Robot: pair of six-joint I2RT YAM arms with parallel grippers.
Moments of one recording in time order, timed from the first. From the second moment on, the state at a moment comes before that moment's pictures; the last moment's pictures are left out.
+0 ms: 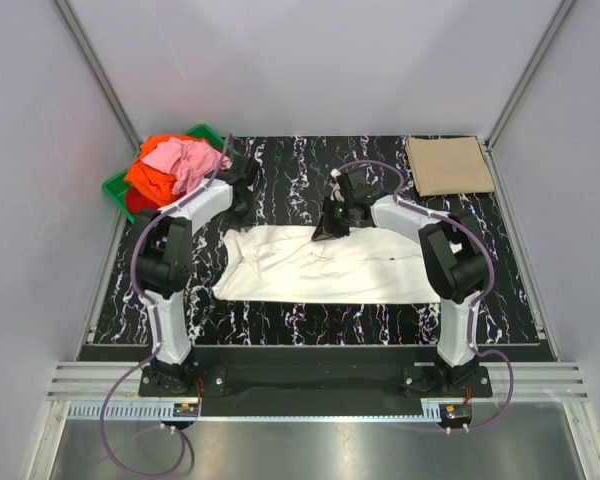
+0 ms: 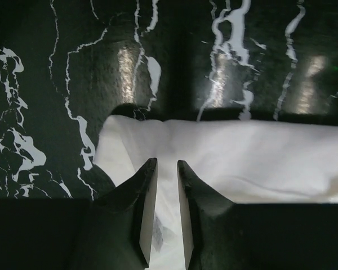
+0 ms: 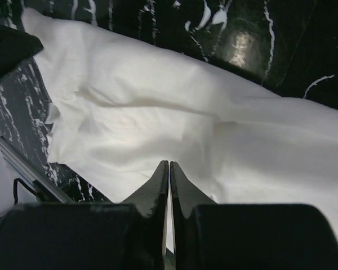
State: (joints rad) left arm -0.32 1.95 1.48 -0.73 -0.15 -0.35; right arm 0.49 1.98 1.38 -0.32 -0.42 0.58
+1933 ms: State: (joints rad) left arm -0.48 2.08 1.52 -0.61 -0.03 -0.47; right arm -0.14 1.71 0.96 -0.33 -0.06 0.60
